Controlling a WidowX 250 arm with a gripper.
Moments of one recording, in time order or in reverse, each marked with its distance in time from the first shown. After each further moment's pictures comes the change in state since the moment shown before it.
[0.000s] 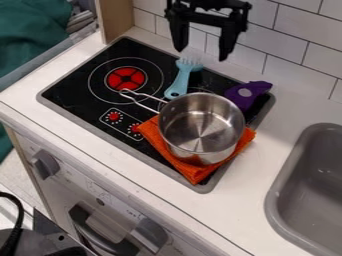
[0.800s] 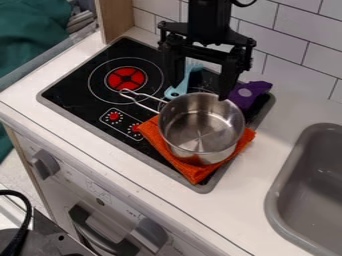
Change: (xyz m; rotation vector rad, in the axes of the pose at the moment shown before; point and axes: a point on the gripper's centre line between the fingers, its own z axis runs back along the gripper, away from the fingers) arm -0.065 -0.029 -0.006 0.000 -0.005 -0.010
